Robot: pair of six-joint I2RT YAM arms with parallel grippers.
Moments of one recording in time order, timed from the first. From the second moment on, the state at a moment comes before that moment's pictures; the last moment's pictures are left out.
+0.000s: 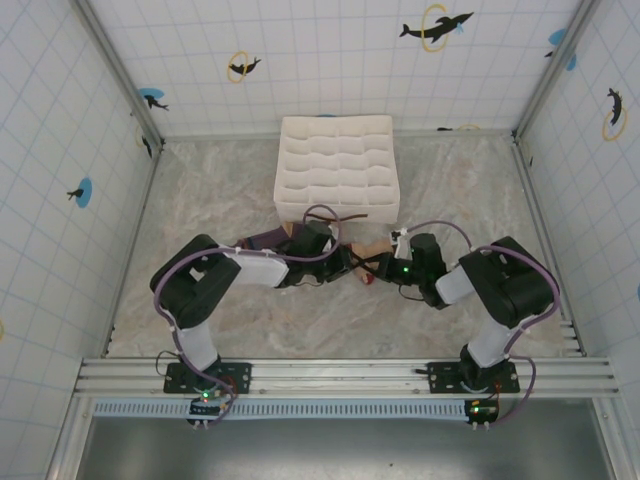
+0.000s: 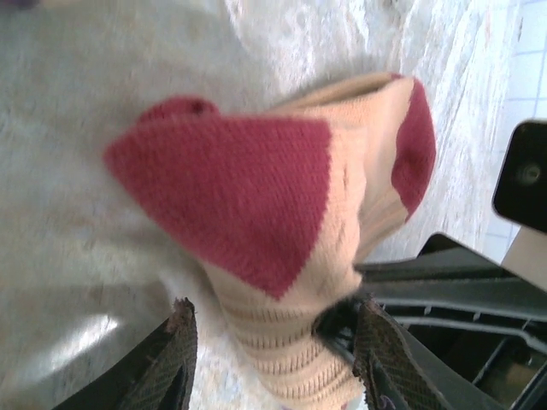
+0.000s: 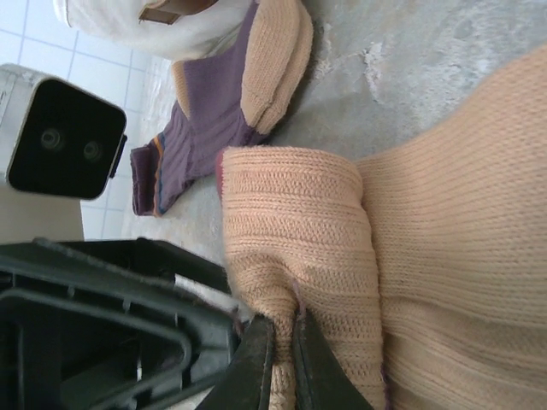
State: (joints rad) left arm -0.81 1.83 0.83 0.27 0.36 -1.08; right arm 0.47 1.72 0.35 0.83 -0.59 0.86
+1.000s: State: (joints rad) left arm -0.80 1.81 0.91 0.06 0.27 -1.07; right arm 0.70 1.30 0.43 0.19 -0.15 0.48
